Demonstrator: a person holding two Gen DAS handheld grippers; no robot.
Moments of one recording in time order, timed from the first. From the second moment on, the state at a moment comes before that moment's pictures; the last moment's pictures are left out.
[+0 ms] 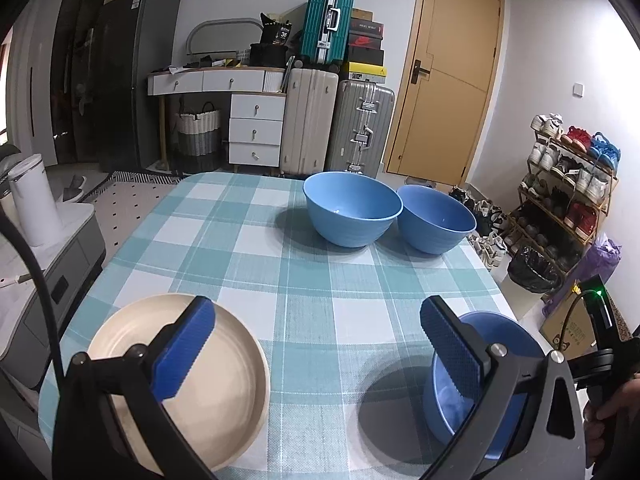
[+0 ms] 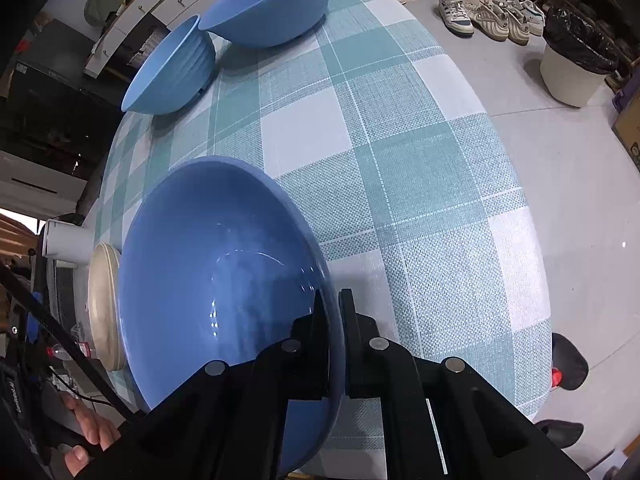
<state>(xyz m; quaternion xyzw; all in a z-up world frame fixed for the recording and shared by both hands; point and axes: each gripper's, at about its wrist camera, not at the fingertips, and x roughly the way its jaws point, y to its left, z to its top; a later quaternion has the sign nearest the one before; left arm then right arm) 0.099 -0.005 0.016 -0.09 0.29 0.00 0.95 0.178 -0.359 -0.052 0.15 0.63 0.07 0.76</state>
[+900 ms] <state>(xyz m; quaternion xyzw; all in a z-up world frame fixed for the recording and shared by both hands) 0.096 -0.011 0.012 -0.08 0.29 0.01 0.95 0.105 -0.362 0.050 0.18 0.33 0.20 0.91</state>
